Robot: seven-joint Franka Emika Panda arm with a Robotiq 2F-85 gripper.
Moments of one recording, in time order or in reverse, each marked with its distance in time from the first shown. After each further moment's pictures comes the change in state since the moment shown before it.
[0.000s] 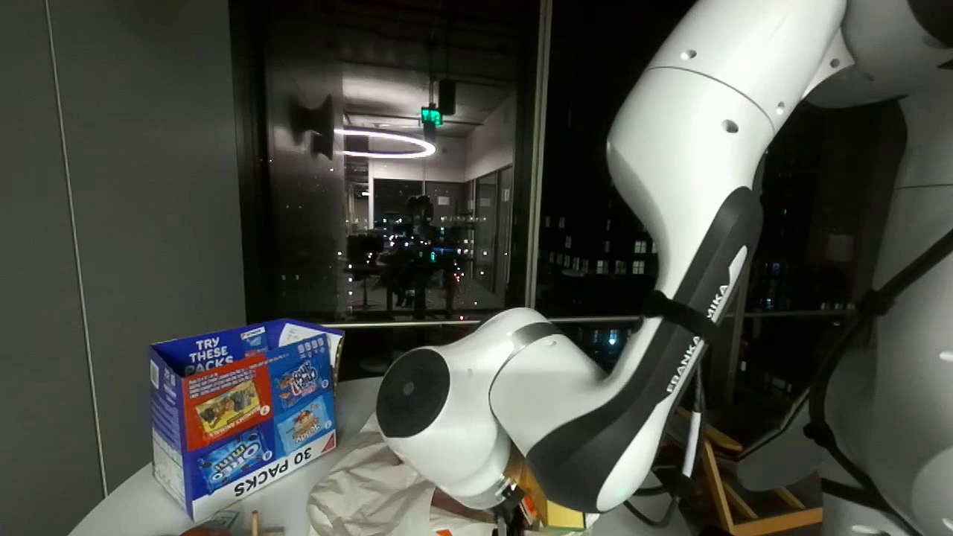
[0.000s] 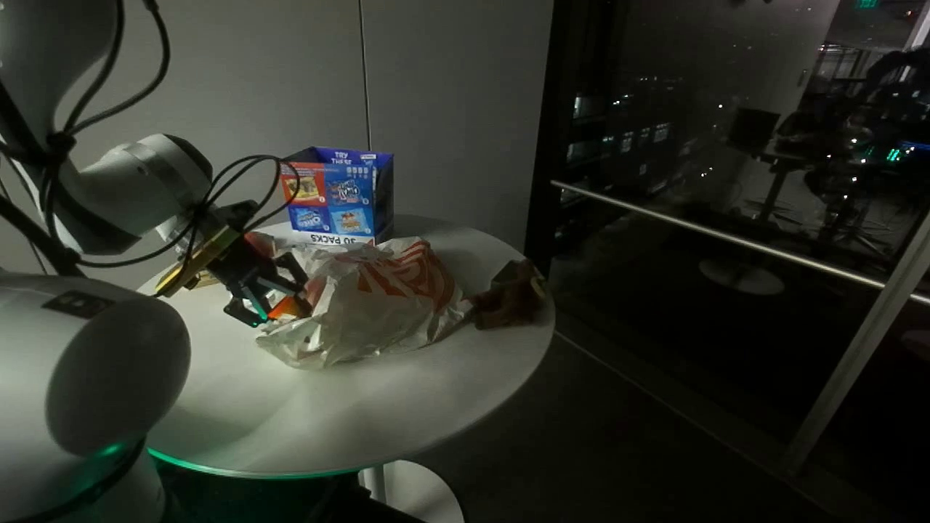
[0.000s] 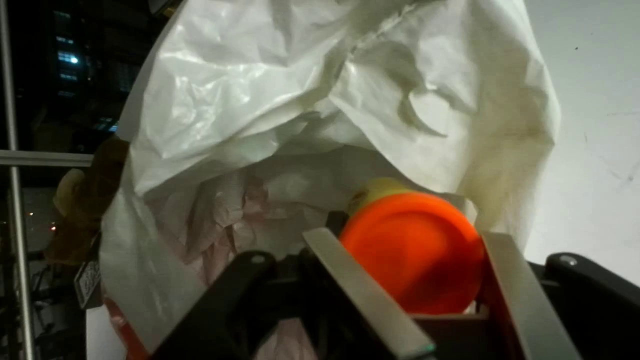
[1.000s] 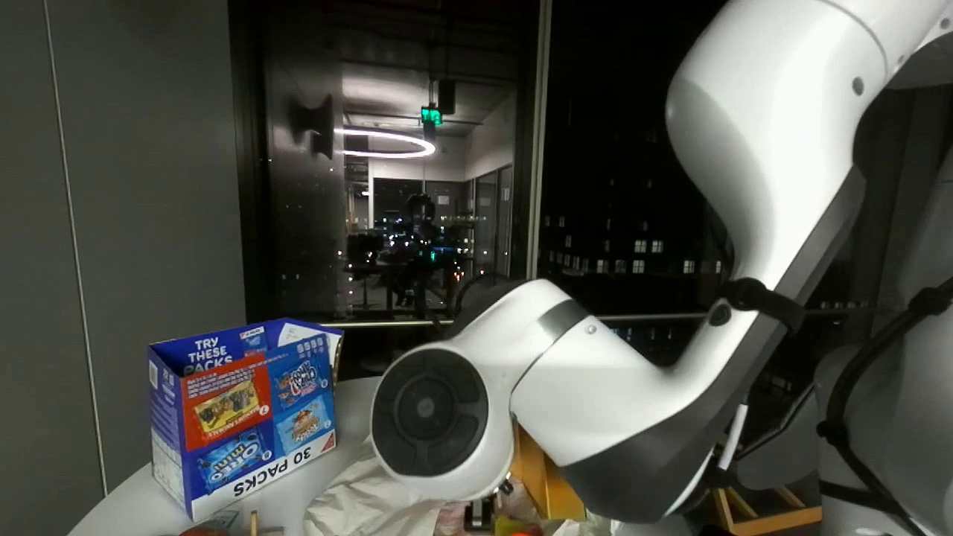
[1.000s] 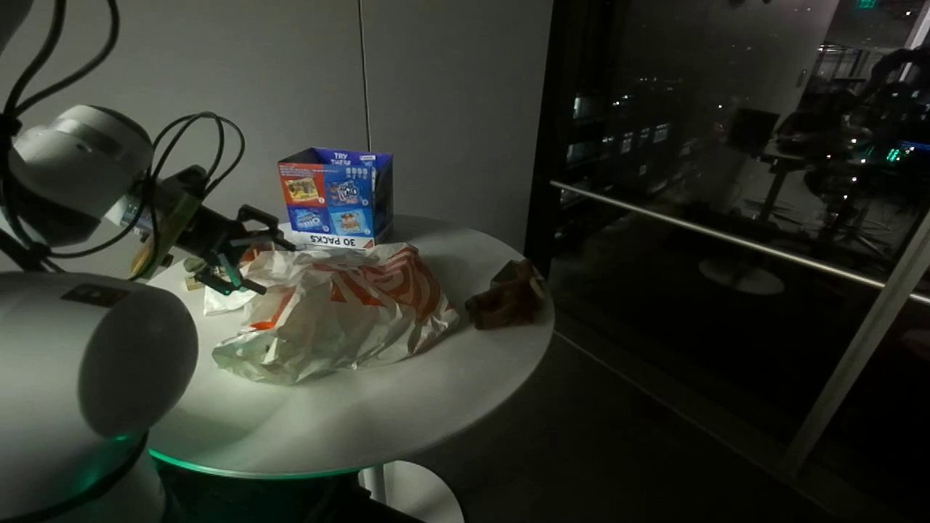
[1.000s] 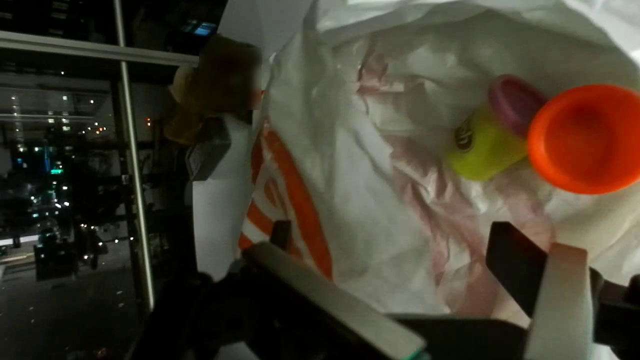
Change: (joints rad) arm 0.112 -0.126 0.053 -0.002 -0.156 -0.063 0.067
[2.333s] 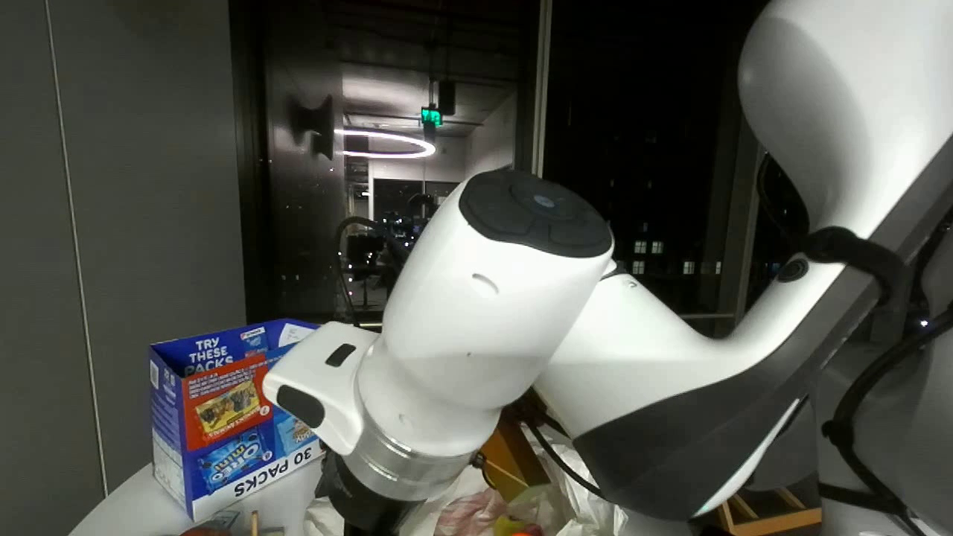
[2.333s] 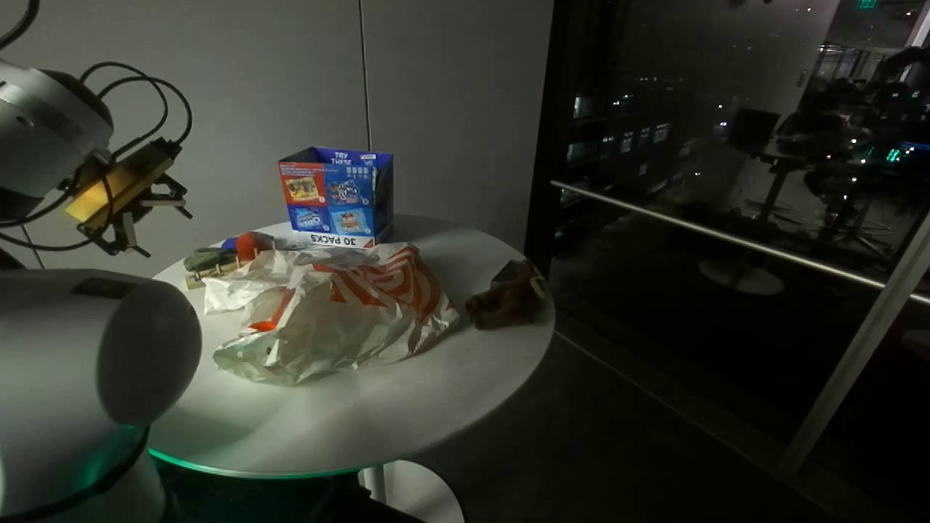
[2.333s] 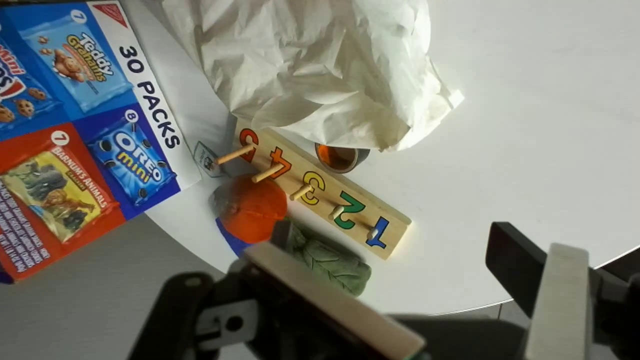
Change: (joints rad) arm 0.078 -0.126 0.002 -0.001 0.227 0.660 -0.581
